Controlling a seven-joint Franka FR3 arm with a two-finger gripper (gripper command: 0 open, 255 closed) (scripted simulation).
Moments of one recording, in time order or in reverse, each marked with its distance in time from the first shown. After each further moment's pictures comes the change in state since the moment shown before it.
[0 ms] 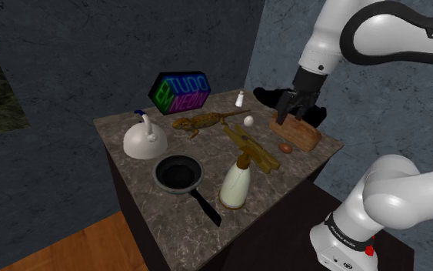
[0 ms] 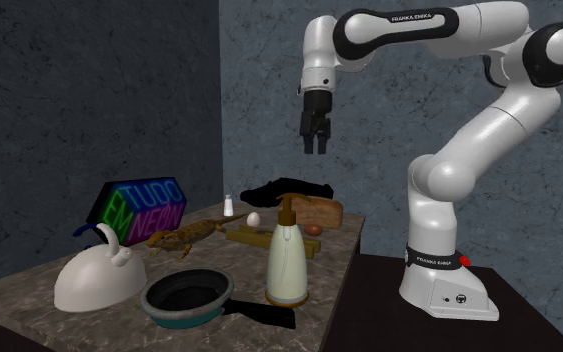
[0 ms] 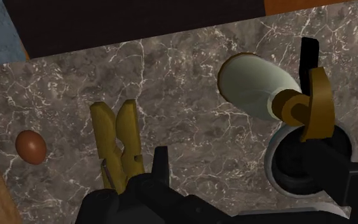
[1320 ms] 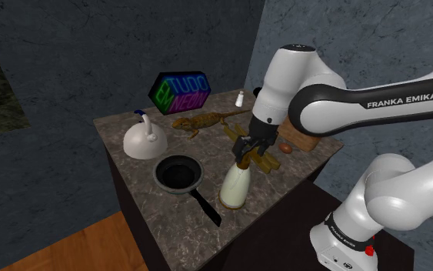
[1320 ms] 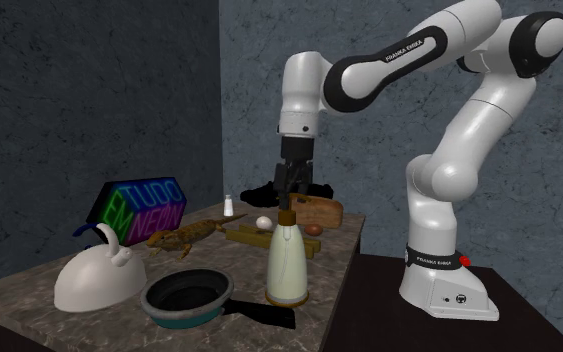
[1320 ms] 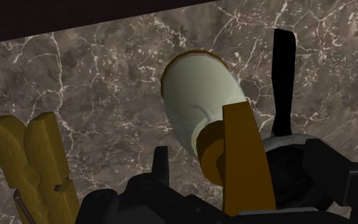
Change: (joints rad) arm 0.068 0.219 0.274 -0.151 0.111 0.427 0.229
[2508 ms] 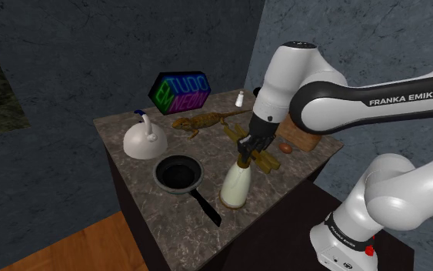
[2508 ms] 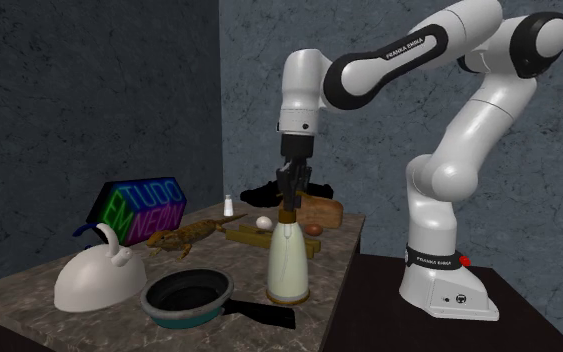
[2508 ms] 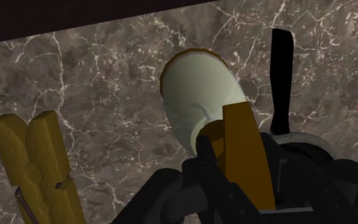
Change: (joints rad) arm 0.000 -0.005 -0.002 0.011 -0.002 -0.015 0.000
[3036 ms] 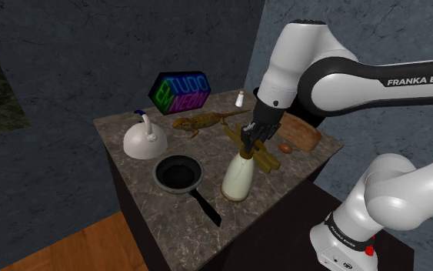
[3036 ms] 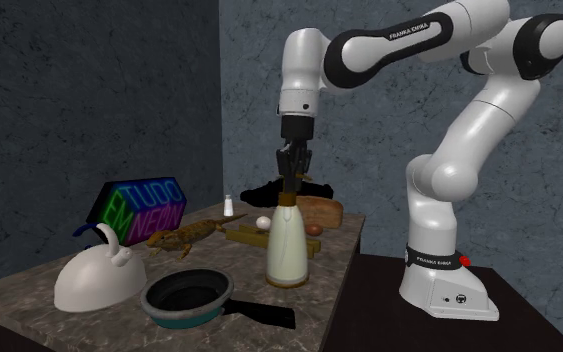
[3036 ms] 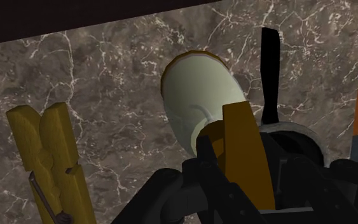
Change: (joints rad) arm -0.004 -0.033 -0.021 0.083 -0.013 -0.117 -0.002
